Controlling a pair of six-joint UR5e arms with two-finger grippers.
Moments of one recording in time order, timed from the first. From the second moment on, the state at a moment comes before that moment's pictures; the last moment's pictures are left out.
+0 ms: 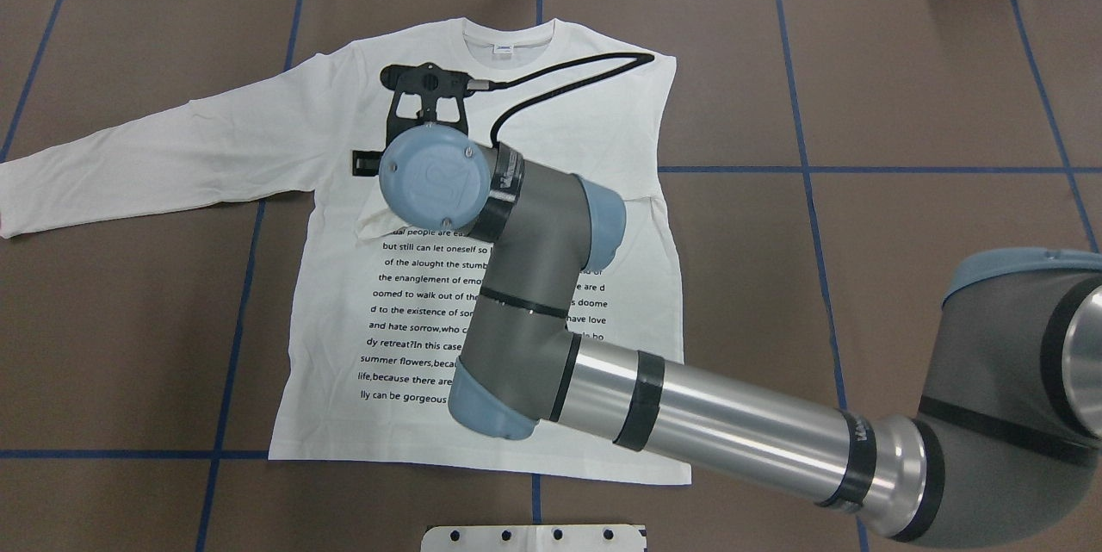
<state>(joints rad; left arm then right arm) -1.53 -1.50 -1.70 -2.33 -2.26 0.01 0.46 -0.54 1.33 -1.31 1.48 1.31</state>
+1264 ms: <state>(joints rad) -1.18 -1.51 -1.31 -2.81 -2.03 -0.64 1.14 -1.32 1.96 -1.58 2.16 0.59</state>
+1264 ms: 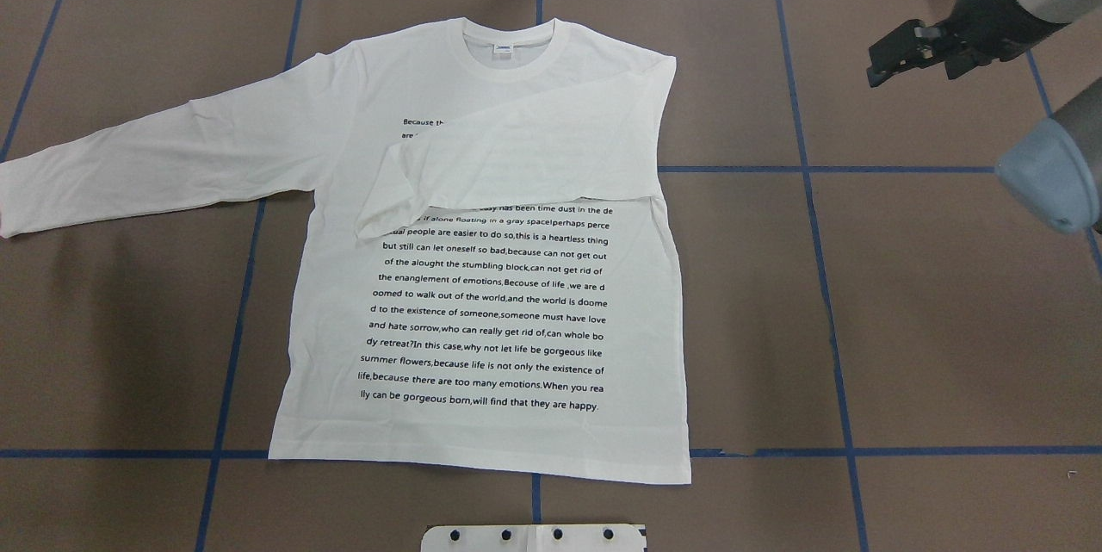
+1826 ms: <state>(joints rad) -1.12 -1.52 -1.22 -2.88 -2.02 -0.69 1.17 -1.36 1.99 -1.58 2.16 0.58</state>
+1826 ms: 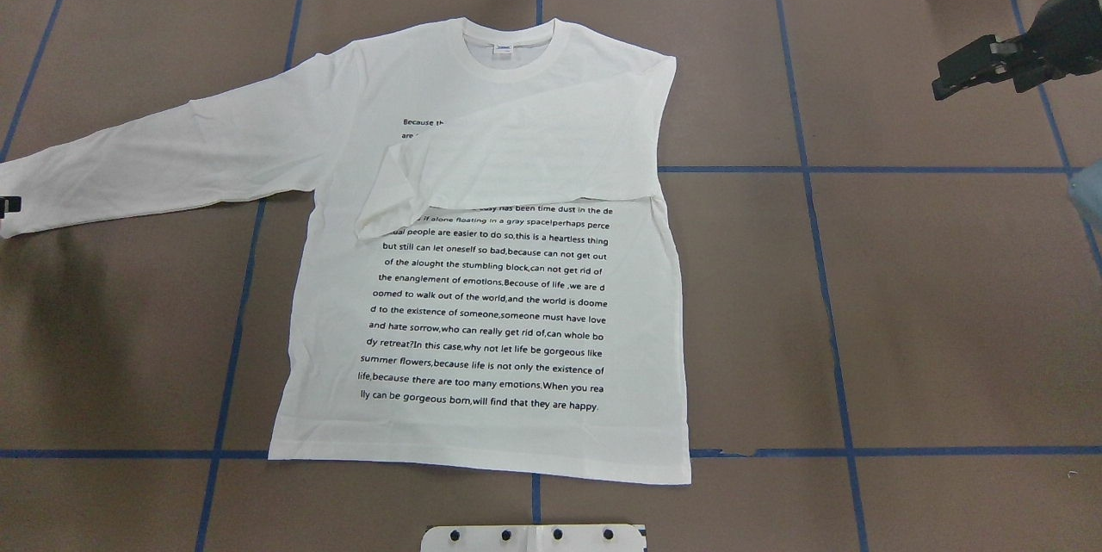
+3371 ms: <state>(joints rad) -1.05 -1.51 -1.20 -2.89 -2.02 -0.68 1.16 -1.36 1.98 -1.58 2.16 0.58</state>
